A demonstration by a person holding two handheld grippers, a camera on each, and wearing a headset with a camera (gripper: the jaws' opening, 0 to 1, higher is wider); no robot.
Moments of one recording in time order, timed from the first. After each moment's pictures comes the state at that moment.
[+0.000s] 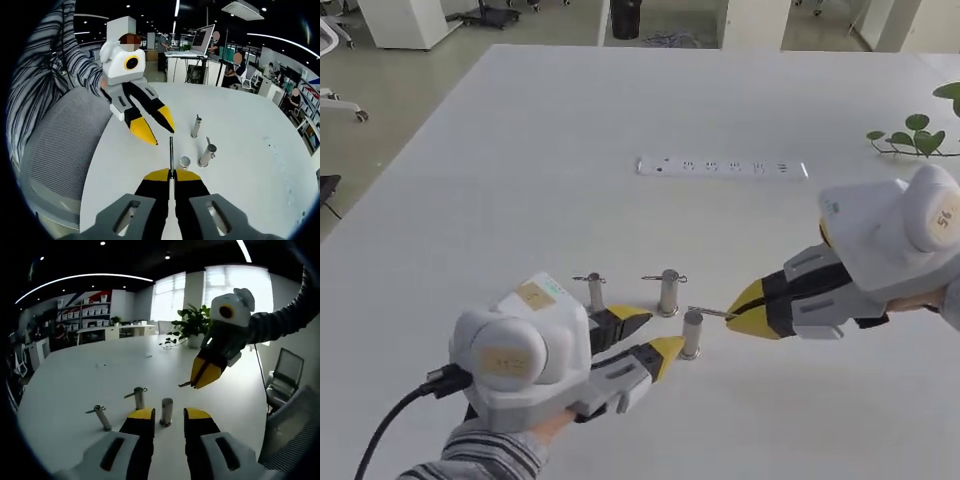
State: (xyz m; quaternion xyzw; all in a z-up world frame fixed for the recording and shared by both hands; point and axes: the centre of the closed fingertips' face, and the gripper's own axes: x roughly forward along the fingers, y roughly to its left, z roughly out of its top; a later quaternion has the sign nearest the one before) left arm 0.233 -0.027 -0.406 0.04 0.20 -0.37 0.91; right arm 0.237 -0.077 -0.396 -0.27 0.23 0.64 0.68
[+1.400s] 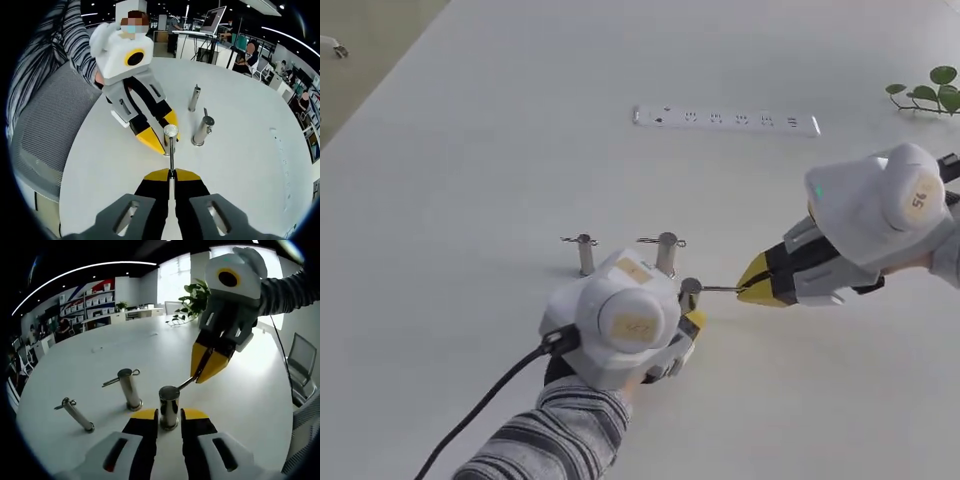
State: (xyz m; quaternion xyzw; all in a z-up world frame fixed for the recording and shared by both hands) left arm 0.271 -0.062 -0.468 0.08 0.25 -0.33 0.90; right arm 0.266 -0.093 -0.446 -0.34 0.26 0.65 0.63
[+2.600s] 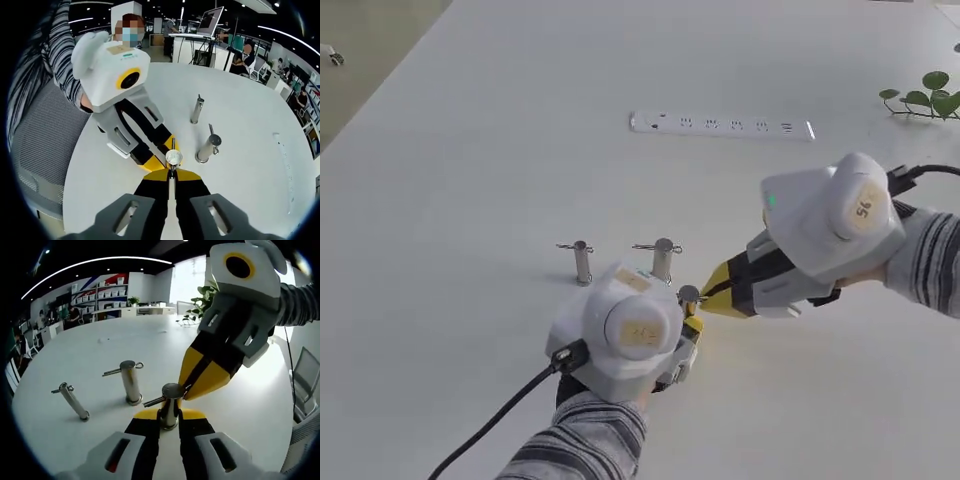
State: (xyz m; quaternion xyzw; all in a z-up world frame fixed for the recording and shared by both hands) left arm 0.272 -0.062 -0.474 0.04 0.27 -0.29 0.92; right arm 0.257 -0.060 -0.446 -0.32 0.26 0.64 0.64
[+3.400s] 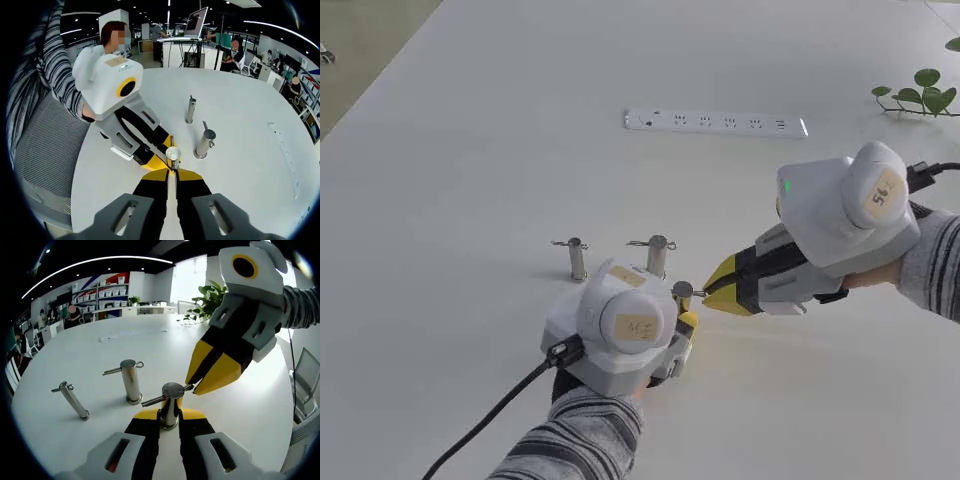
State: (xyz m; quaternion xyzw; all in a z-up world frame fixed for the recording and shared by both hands) left arm 0.271 -0.061 -0.475 0.04 0.27 -0.29 0.92; right arm 0.260 -0.070 -0.442 -0.28 0.28 0.62 0.67
